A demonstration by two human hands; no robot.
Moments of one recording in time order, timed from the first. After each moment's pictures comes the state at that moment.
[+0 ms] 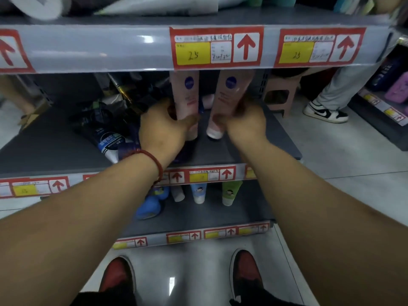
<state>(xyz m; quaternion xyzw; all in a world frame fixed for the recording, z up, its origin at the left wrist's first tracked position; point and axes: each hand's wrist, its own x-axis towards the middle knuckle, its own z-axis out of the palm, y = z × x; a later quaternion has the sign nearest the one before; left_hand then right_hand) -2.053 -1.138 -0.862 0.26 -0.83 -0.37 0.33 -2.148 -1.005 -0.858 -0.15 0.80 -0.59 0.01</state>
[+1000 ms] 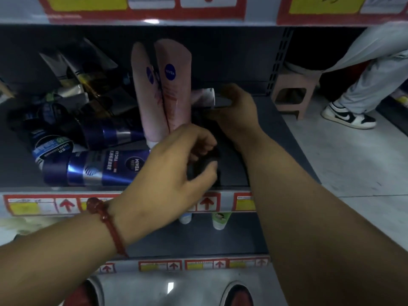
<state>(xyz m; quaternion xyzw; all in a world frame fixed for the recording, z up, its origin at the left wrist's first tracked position) -2.065 -1.081 -0.895 0.06 -0.92 -0.31 0.25 -2.258 -1.032 -0.909 -0.29 0.79 -0.54 0.01</state>
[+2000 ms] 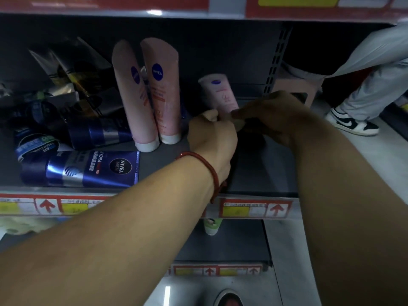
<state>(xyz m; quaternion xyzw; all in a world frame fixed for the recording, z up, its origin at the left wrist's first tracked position) -2.192 -1.034 -0.894 0.40 -0.56 -0.67 0.26 -2.299 -0.962 -0.875 -0.18 0.78 -0.56 0.23</state>
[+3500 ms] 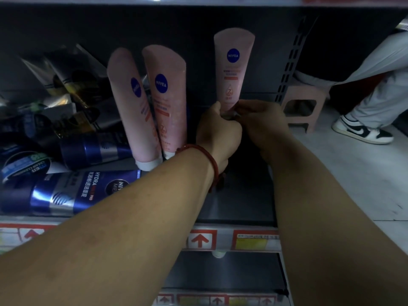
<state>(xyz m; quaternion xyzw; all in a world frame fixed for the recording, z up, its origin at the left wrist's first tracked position) -2.246 -1.092 -0.927 0.29 -0.71 -0.61 0.20 -2.303 -1.012 -0.908 -0.22 0.76 -0.60 0.12</state>
